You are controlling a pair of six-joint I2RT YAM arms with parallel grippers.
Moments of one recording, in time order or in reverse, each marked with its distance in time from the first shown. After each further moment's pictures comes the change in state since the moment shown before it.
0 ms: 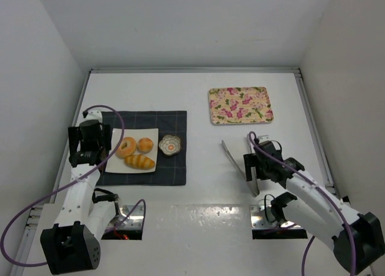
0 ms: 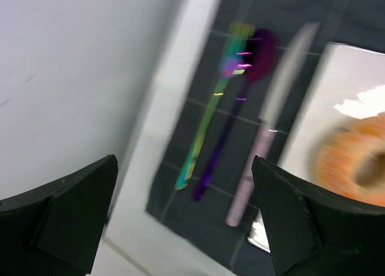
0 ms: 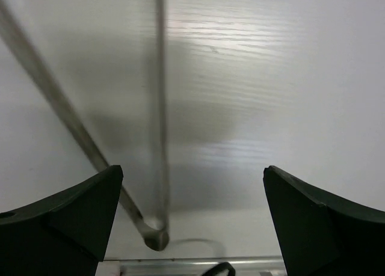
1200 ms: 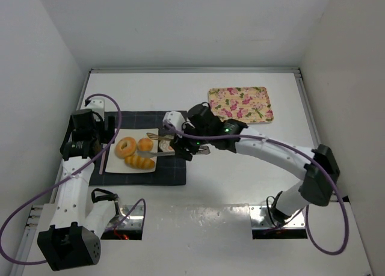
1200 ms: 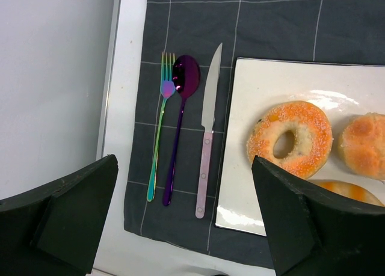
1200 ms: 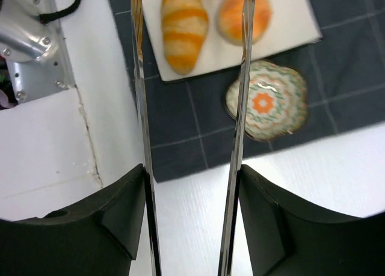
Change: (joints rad) left arm 0.017 0.039 0.209 -0.185 0.251 0.021; right arm 0.482 0.737 0.875 0.209 -0.526 -0.479
